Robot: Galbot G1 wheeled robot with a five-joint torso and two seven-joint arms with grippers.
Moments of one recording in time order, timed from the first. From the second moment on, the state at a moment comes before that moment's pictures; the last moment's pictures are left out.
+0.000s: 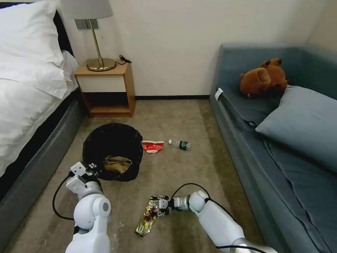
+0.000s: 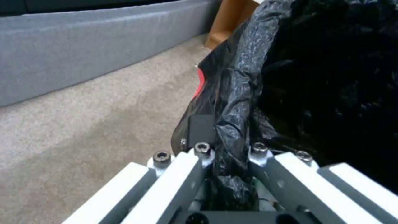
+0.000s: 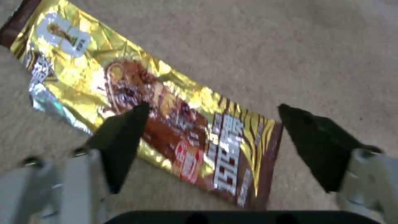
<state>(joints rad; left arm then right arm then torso) 1.29 -1.61 -0.67 -1.96 -0.43 0.30 -0.49 -0.75 1.47 -0.01 0.77 -0.49 0.46 -0.75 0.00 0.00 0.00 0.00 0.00</state>
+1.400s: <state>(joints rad) 1.29 -1.61 -0.67 -1.97 -0.43 0.29 -0.49 -0.78 1.48 0.04 0.67 -0.70 0.56 -0.45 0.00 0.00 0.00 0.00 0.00</state>
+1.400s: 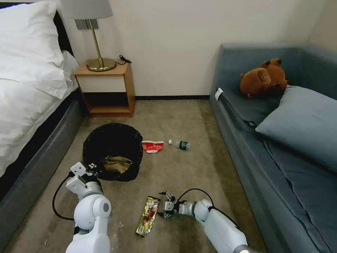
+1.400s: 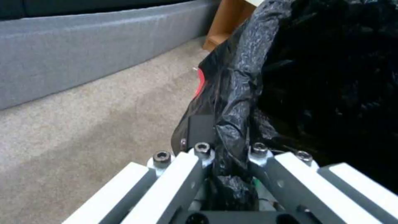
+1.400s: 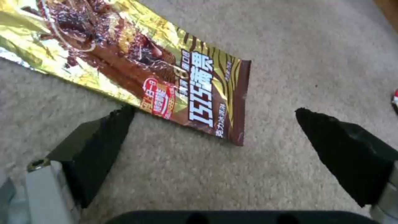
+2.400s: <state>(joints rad) 1.30 -1.61 -0.66 -1.97 -0.43 0.29 -0.49 -0.78 1.52 0.03 0.63 -0.71 0.58 -0.41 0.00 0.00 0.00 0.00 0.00</state>
